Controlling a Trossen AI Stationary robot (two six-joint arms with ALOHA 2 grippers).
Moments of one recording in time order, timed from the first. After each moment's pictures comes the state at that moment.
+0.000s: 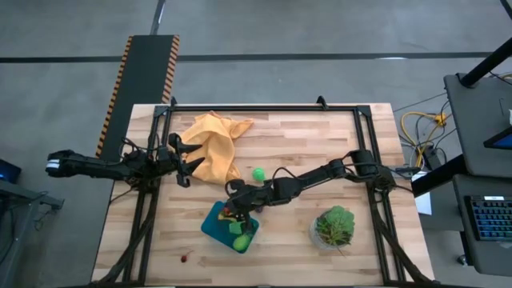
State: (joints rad) left arm -0.04 0.44 0.03 0.65 -0.32 0.06; right arm 0.20 2.18 1.54 0.05 -0.03 -0.08
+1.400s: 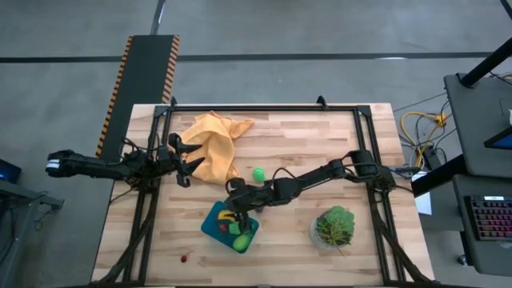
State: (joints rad) left arm -0.04 0.44 0.03 0.65 -0.32 0.06; right arm 0.20 2.18 1.53 0.09 0.03 -0.06
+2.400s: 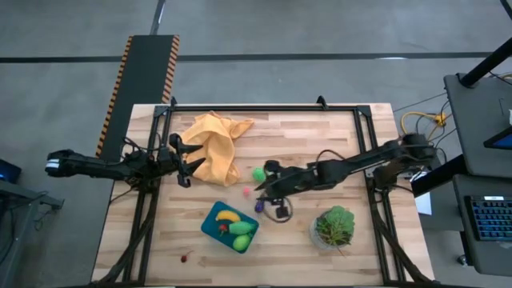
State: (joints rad) left arm -0.04 0.45 0.03 0.64 -0.32 0.06; right arm 0.20 1.64 1.12 -0.03 0.07 -0.11
